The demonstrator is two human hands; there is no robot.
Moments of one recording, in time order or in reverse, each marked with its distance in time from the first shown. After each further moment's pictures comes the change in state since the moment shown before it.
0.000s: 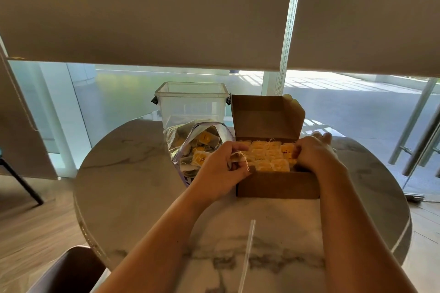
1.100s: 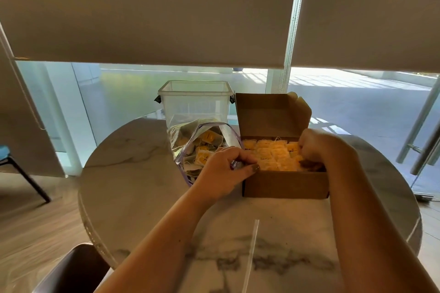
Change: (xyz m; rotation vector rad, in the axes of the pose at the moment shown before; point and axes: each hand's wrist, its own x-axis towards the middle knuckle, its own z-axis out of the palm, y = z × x) left_hand 0.003 -0.005 0.000 0.010 -0.022 0.009; right_hand 0.000 -0.010 -0.024 0.053 -0.215 -0.057
